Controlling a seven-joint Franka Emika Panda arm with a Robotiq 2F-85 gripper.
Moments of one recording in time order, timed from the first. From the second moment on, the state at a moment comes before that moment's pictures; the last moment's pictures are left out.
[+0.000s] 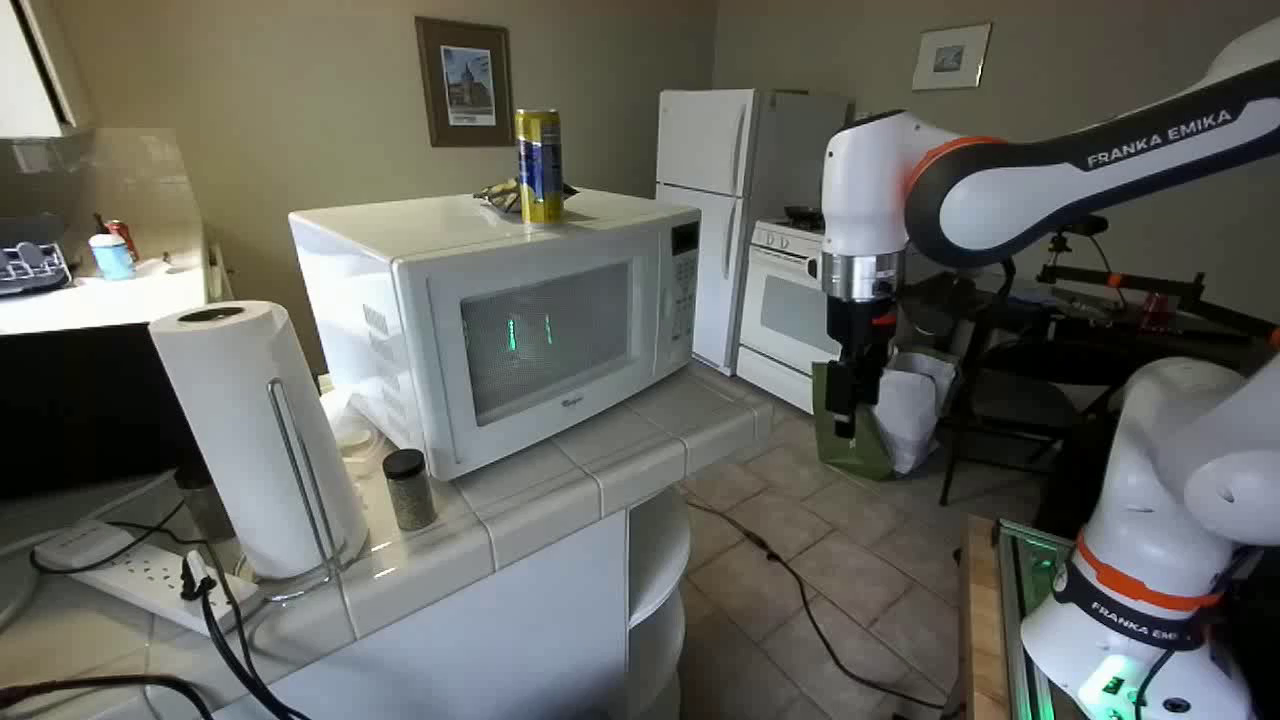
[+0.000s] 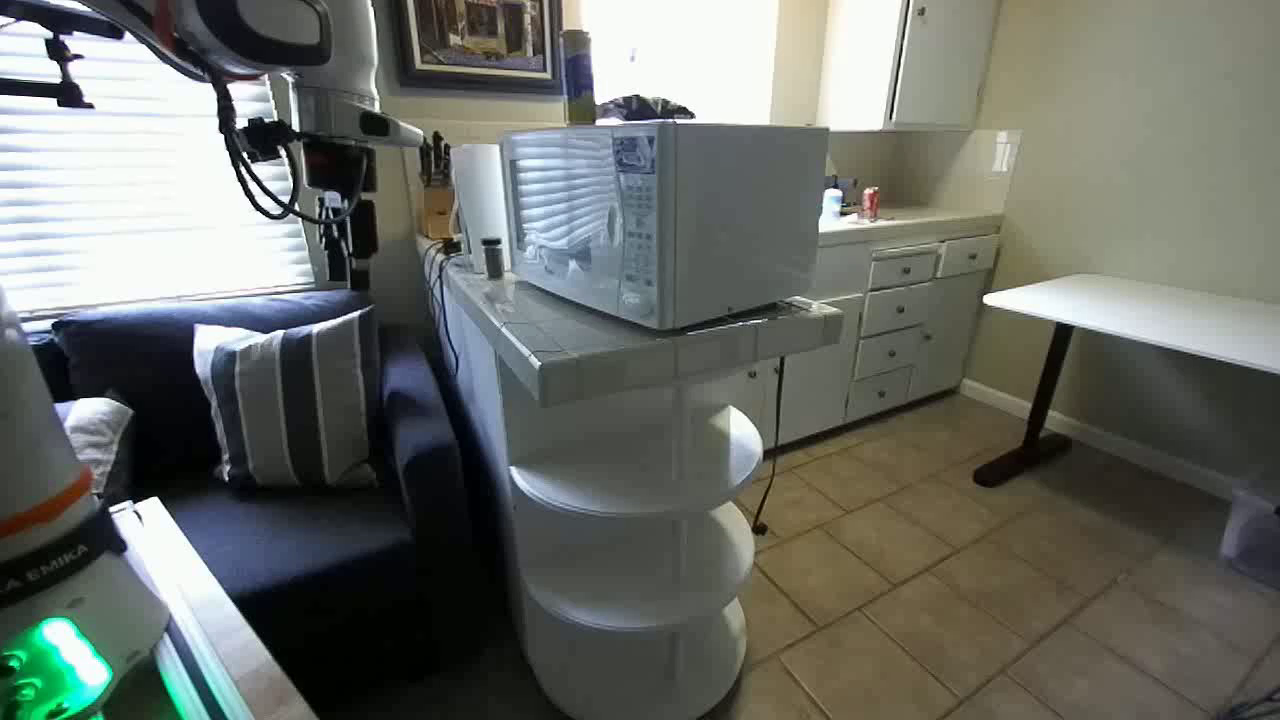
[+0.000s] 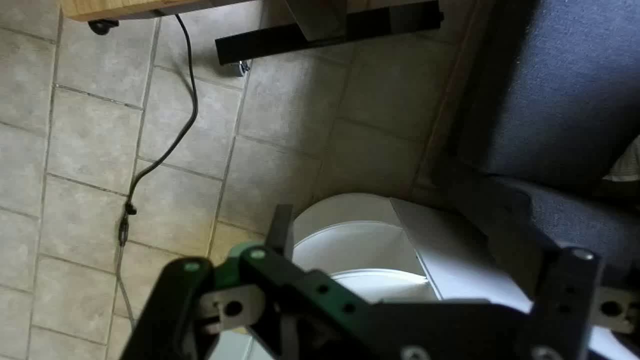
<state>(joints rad) 0.01 -0.60 0.13 -2.59 0.04 1.86 0.24</state>
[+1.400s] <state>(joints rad) -0.02 -0.49 -0.11 -2.59 0.26 2.38 0.08</state>
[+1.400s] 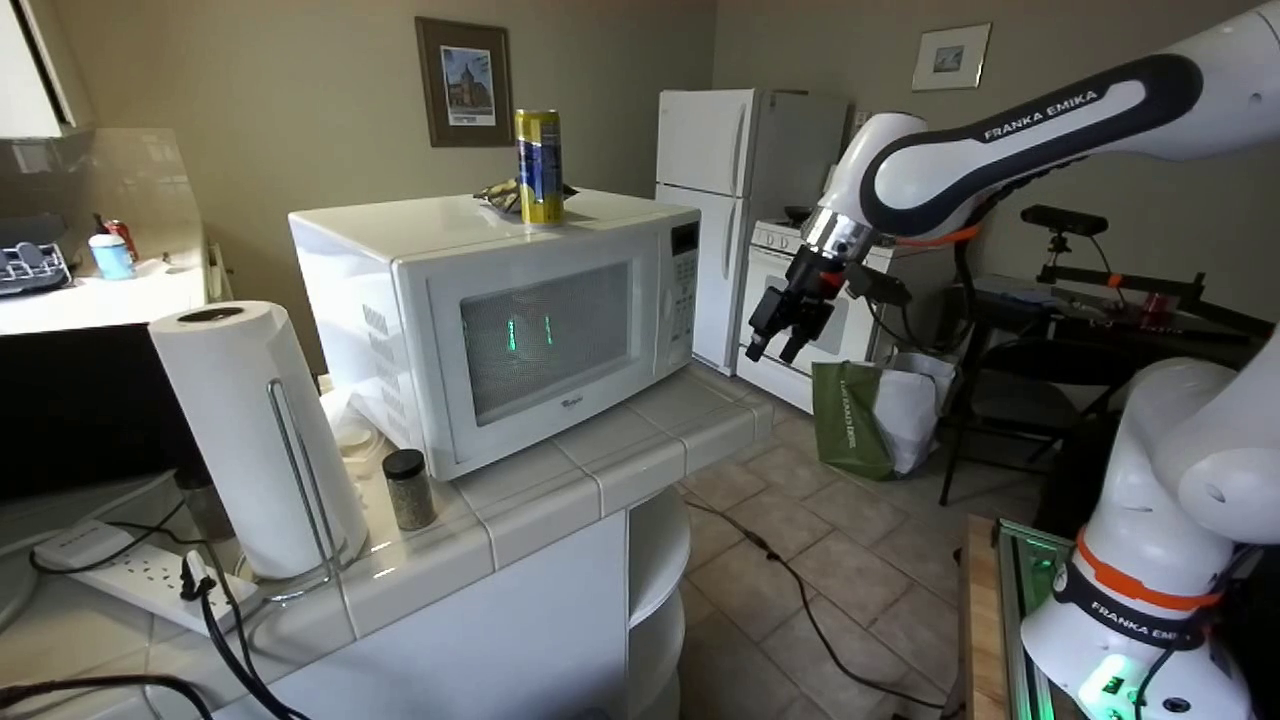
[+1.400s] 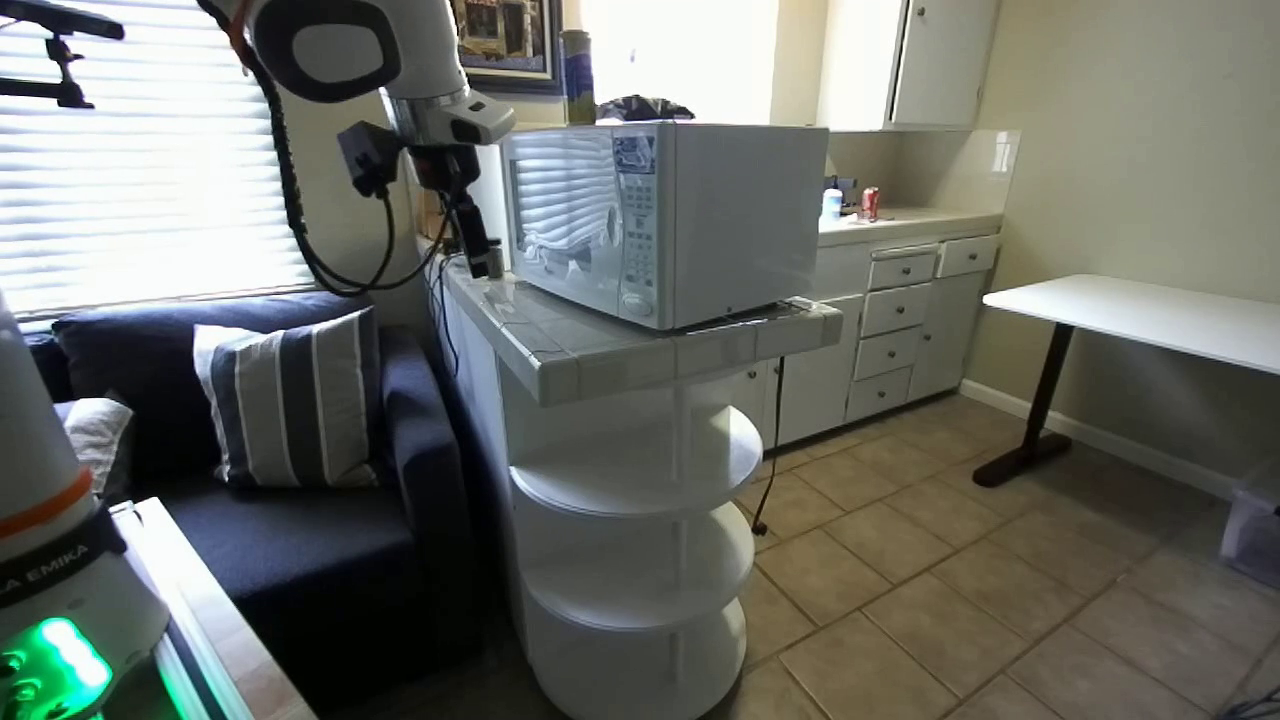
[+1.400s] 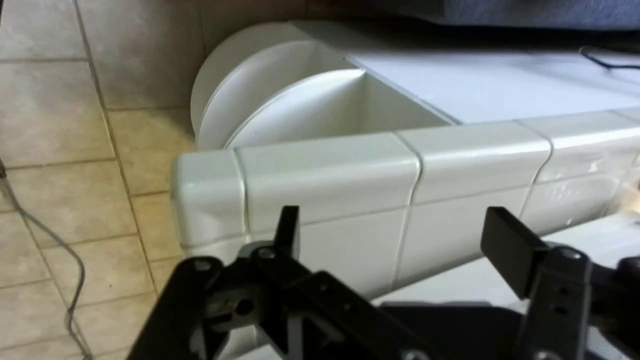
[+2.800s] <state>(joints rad) -0.43 -0.24 0.22 -2.43 -0.47 2.77 0.82</state>
